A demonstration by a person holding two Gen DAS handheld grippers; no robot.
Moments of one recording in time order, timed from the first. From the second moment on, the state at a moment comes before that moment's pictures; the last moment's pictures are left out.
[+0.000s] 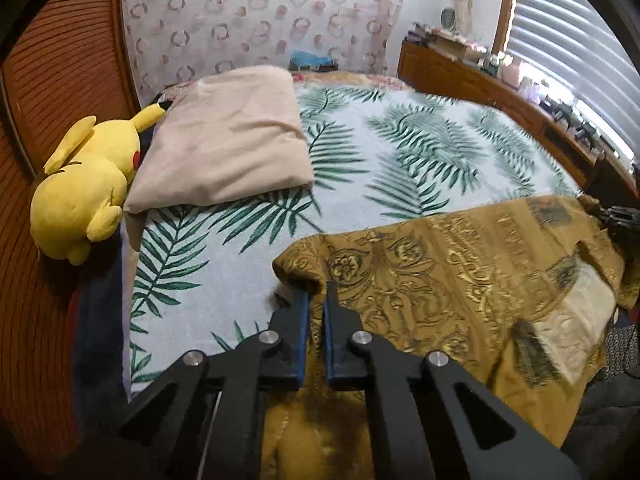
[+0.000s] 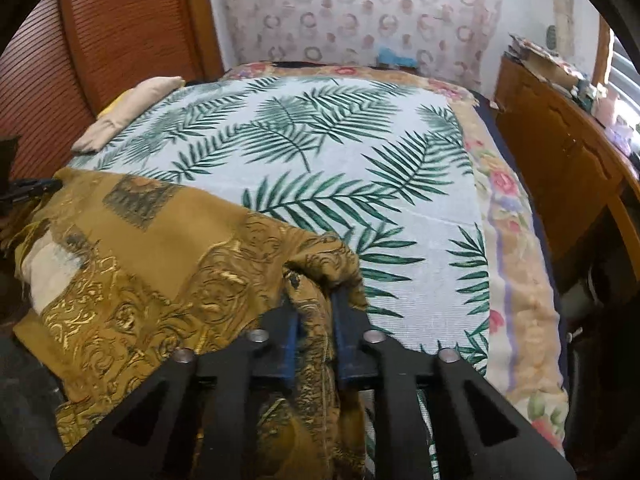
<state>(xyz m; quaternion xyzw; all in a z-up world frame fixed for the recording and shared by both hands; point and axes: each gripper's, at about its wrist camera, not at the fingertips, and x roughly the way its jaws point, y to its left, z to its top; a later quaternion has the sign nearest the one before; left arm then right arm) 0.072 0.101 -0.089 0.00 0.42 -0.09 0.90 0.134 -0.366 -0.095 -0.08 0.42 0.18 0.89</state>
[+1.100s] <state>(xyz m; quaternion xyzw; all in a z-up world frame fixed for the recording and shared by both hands) -0.066 0.096 0.195 -0.02 0.08 -0.16 0.98 -0.025 -0.372 0.202 -0.06 0.09 0.22 0.97</state>
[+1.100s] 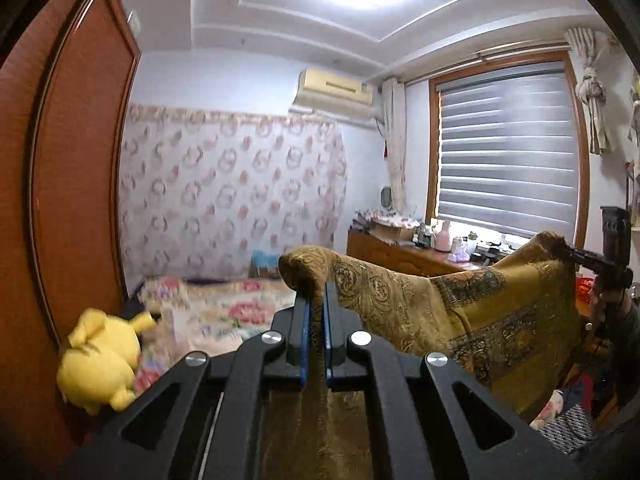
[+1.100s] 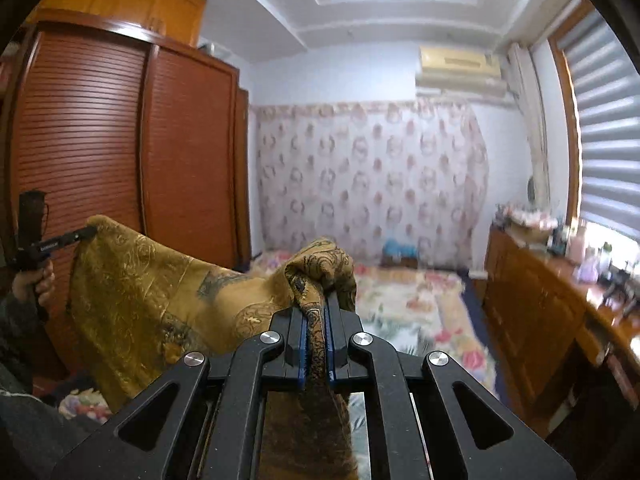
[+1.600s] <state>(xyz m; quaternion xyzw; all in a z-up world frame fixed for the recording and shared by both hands) -0.080 0.113 0.294 0.02 -0.02 -0.12 0.99 -0.040 -0.381 0.327 -0.10 -0.02 0.18 0.98</state>
